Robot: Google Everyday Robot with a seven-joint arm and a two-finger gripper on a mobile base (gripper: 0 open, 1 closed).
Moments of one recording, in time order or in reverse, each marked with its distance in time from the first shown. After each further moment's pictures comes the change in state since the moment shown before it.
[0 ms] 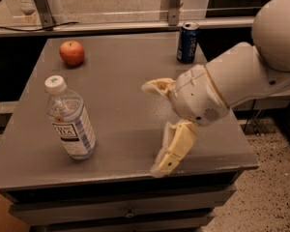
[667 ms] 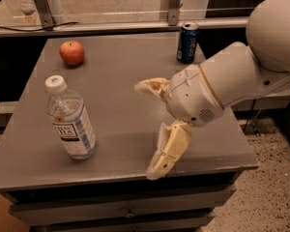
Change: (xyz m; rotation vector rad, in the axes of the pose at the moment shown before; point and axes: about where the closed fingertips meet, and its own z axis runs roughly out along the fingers) arm -0.013 0.005 0.007 -0.019 -0.030 -0.034
